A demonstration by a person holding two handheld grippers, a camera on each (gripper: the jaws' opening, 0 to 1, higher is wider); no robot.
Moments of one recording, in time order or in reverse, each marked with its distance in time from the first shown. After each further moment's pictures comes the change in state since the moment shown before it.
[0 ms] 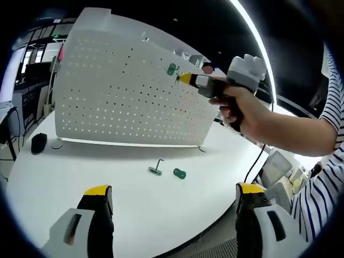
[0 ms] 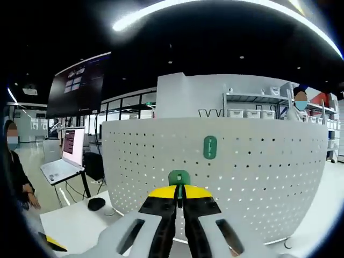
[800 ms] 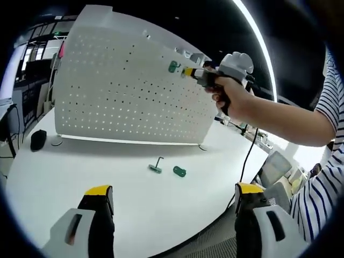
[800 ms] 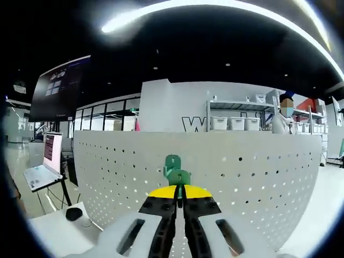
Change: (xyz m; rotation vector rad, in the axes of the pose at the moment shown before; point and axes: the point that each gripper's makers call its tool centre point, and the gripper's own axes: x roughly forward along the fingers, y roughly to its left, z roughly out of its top) left arm 0.002 0.001 -0.003 -0.009 0.017 0.000; right arm 0.033 -0.061 0.021 -0.001 -0.057 -0.134
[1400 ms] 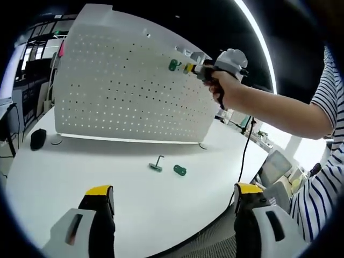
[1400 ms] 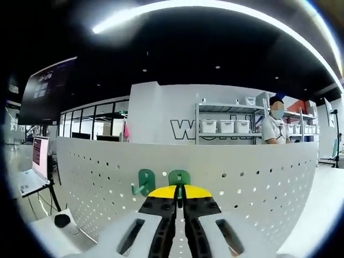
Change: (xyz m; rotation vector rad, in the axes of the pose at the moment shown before) left arm 0.001 0.001 -0.002 -0.004 0.009 0.003; right arm 0.018 -0.028 0.016 0.000 -0.020 -0.082
